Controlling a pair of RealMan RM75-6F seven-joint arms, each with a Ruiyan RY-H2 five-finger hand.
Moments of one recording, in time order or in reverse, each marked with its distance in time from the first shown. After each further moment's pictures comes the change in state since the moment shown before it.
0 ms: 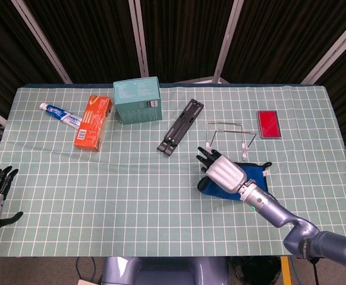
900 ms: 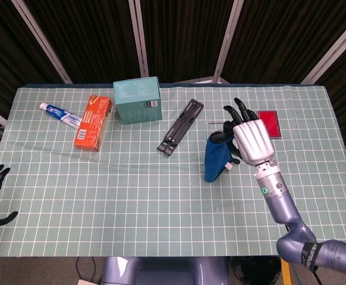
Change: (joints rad) left arm 0.023 0.045 -0.002 -0.024 0.029 0.045 -0.071; right arm -0.069 0.160 0.328 -0.460 0.508 0.135 -0.269
